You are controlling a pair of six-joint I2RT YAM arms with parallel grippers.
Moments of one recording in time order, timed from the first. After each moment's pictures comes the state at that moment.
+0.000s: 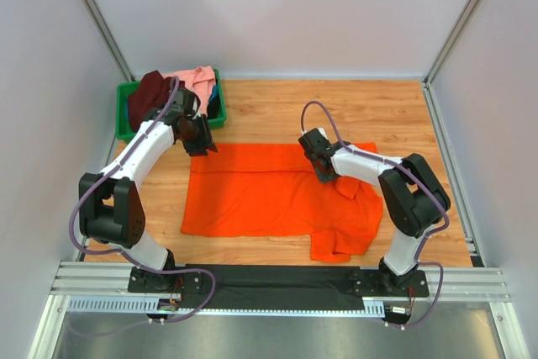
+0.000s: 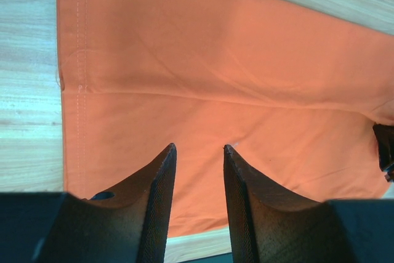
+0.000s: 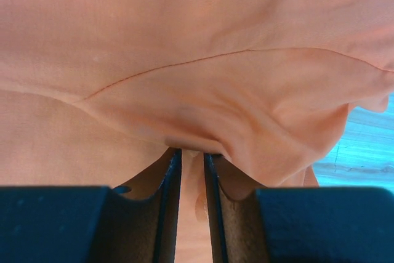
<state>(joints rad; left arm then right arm) -0.19 1.58 1.28 -0.76 0.15 -0.52 0.58 1.78 1.07 -0.51 0.42 0.16</state>
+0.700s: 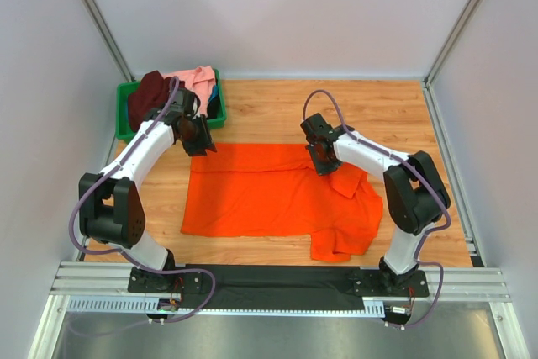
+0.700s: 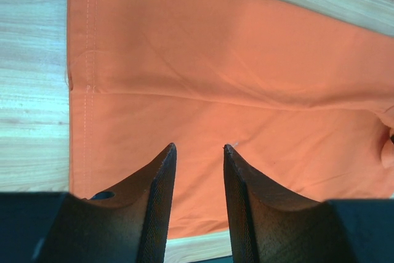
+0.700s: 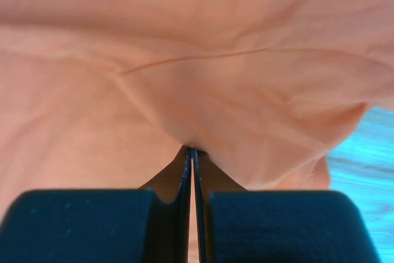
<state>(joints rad) -0.19 1.58 1.28 -0.76 0.13 -0.52 0.54 1.80 1.23 -0.68 0.26 0.18</state>
